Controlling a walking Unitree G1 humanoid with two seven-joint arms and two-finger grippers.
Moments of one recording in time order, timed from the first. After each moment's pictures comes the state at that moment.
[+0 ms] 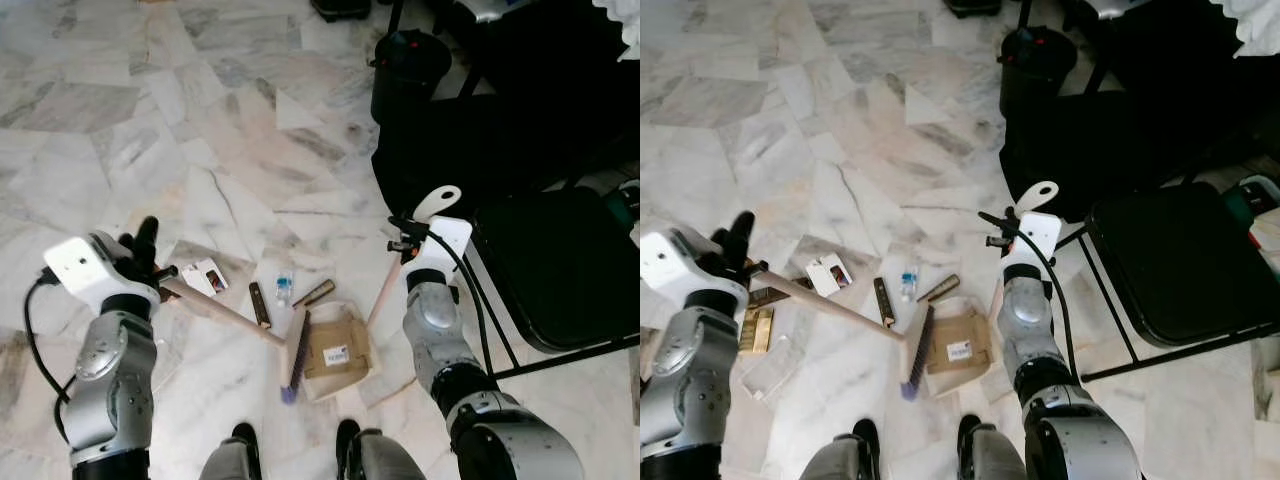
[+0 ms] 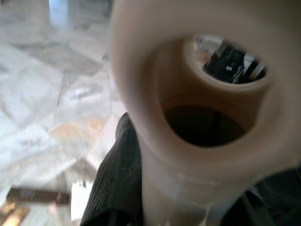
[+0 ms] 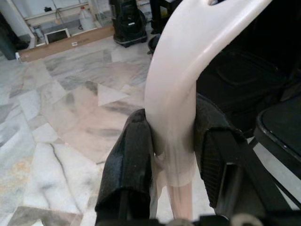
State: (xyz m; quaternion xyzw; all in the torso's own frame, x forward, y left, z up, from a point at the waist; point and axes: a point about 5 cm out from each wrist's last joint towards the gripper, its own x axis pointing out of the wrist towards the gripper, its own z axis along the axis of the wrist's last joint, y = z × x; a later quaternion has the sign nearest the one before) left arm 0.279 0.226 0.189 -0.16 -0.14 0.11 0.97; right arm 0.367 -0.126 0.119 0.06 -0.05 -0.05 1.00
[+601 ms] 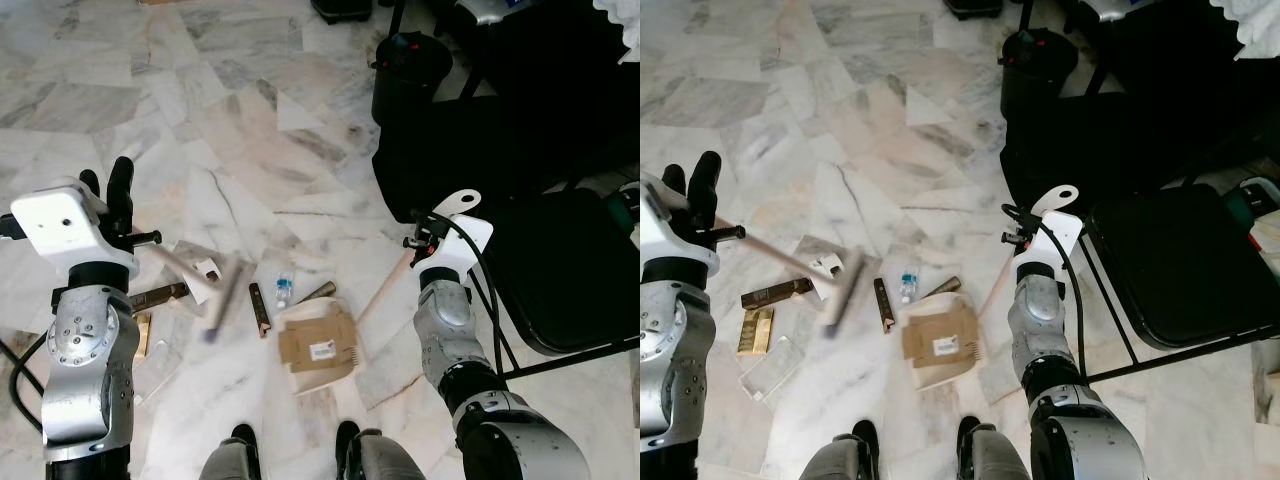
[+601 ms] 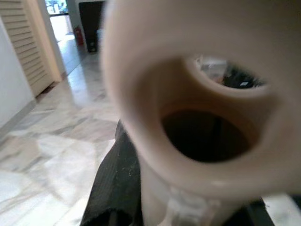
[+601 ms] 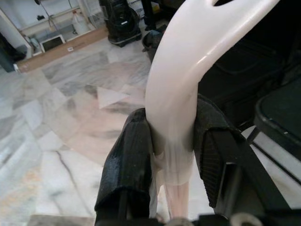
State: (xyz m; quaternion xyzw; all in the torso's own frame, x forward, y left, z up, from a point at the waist) left arm 0.268 0.223 0.221 0.02 -0.21 0.13 0.97; right arm 0.368 -0.141 0.122 0.11 -0.04 -0.06 0.99
